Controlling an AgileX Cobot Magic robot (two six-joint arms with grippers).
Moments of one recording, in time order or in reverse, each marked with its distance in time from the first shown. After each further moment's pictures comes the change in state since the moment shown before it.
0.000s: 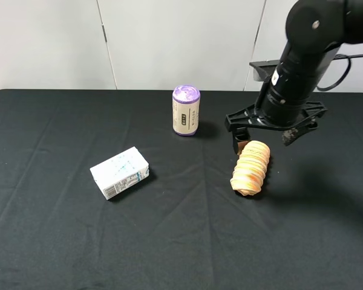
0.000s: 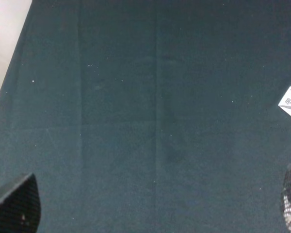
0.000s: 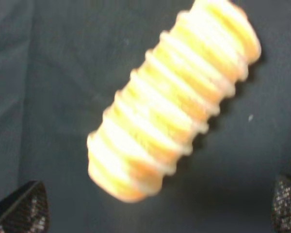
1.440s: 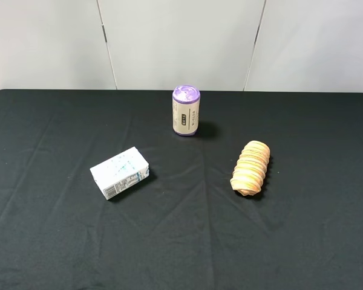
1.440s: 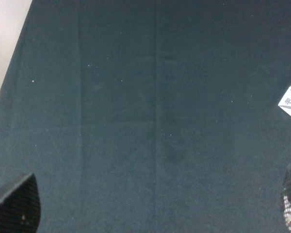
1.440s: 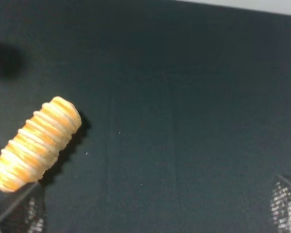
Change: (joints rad) left arm 0.000 0.000 0.000 0.000 0.000 0.000; right arm -0.459 -0.900 0.175 0.066 0.101 -0.484
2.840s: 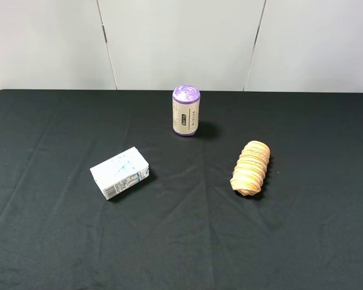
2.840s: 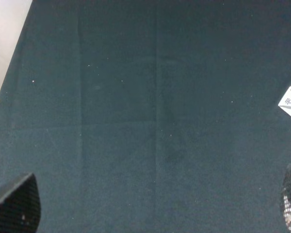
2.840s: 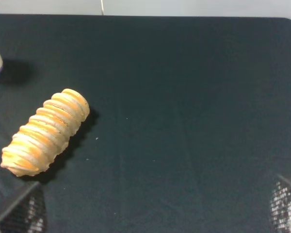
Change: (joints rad) left arm 0.000 0.000 0.000 0.000 0.000 0.000; right arm -0.020 -0.782 0.454 0.003 0.024 0.109
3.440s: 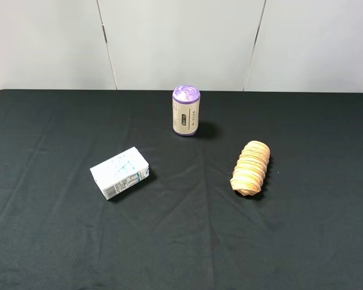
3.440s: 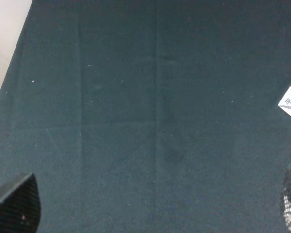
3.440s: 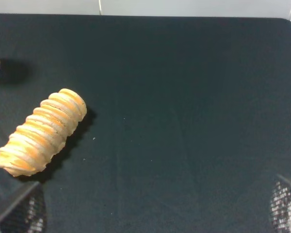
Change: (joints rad) left arm 0.000 0.000 0.000 0.000 0.000 0.000; right arm 0.000 0.000 0.000 -0.013 0.000 0.000
